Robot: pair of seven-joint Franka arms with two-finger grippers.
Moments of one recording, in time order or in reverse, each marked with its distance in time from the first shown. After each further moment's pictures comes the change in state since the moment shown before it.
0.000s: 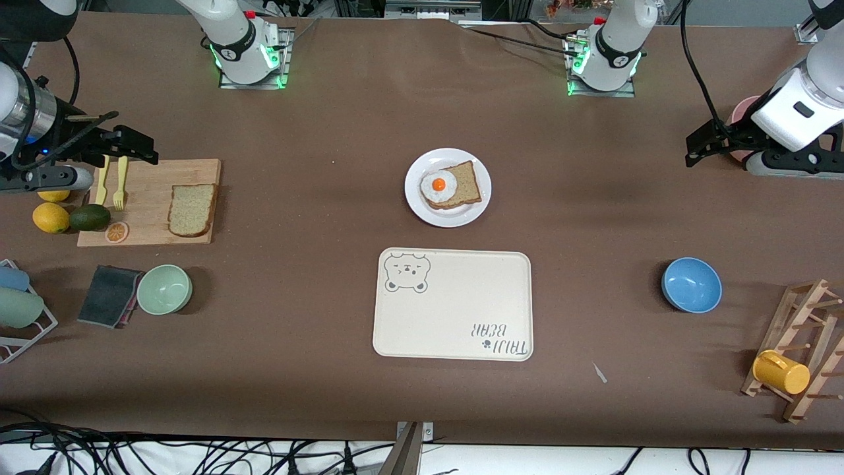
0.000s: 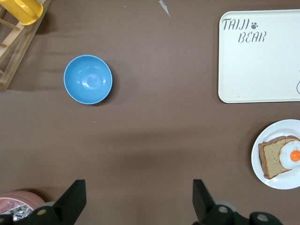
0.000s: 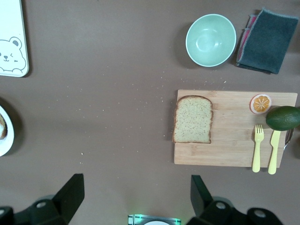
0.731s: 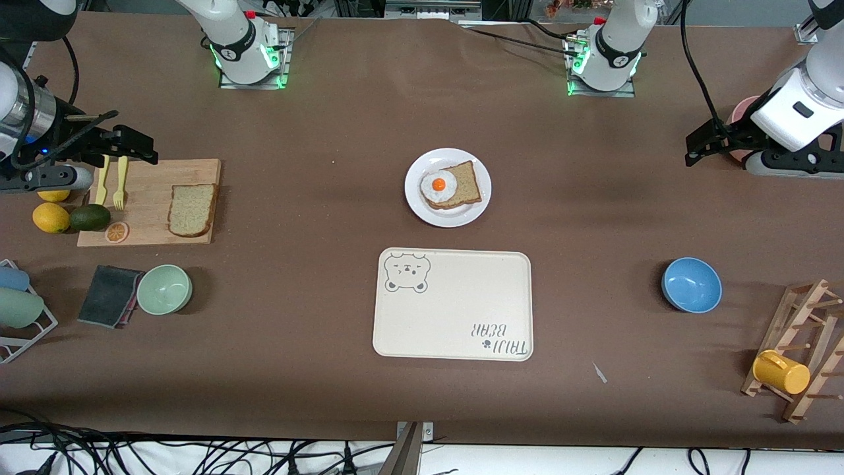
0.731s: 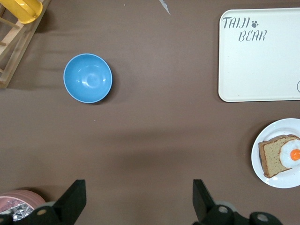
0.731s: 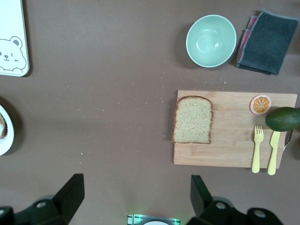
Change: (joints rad) left arm 0.000 0.000 0.000 0.000 0.000 -0.005 0.000; right arm 0.000 0.000 0.000 0.001 -0.002 0.000 -0.009
